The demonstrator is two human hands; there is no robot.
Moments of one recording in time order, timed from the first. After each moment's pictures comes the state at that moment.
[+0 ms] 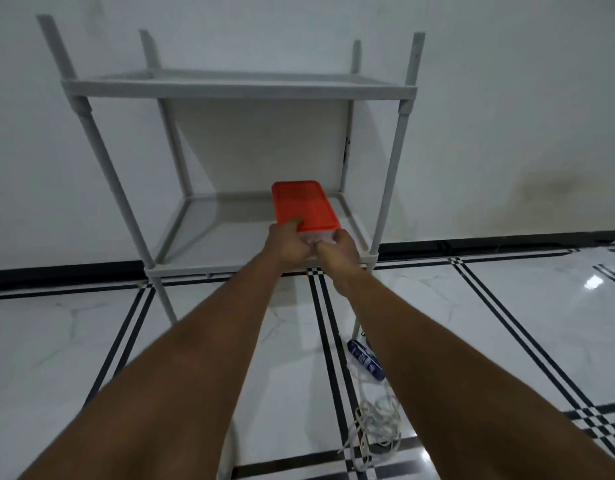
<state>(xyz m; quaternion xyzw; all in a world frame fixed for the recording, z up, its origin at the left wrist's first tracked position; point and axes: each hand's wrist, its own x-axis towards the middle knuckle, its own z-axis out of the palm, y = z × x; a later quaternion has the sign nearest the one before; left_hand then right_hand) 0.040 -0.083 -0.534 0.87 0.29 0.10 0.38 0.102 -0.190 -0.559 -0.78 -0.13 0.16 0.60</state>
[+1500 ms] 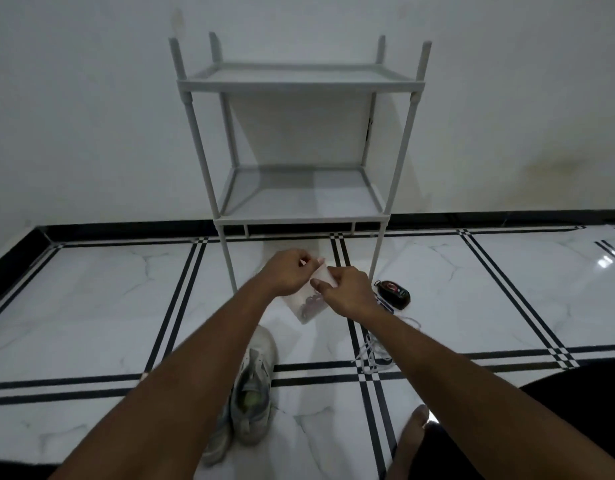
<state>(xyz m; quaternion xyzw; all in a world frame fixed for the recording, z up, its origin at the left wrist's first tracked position) -0.160 -0.154 -0.545 0.92 0.22 0.07 0.32 -0.079 -0.310 -0.568 -0.86 -0.33 0.15 0.35</state>
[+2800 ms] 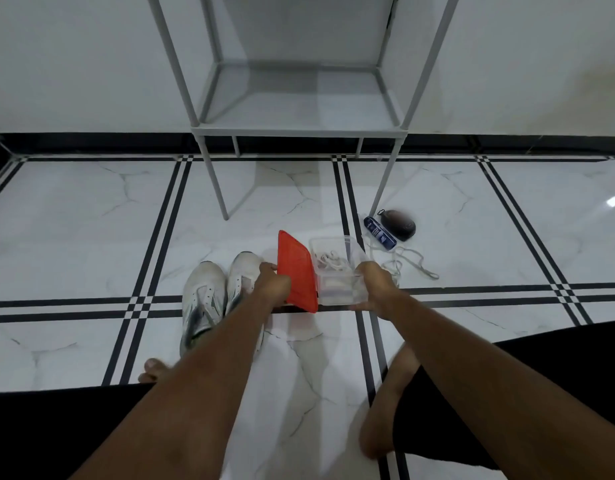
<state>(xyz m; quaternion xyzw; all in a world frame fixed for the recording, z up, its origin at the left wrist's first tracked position) -0.210 -0.199 -0.728 0.62 0.54 -0.02 0.57 -0.063 -0.370 -0.713 -0.74 0.11 0.42 0.52</state>
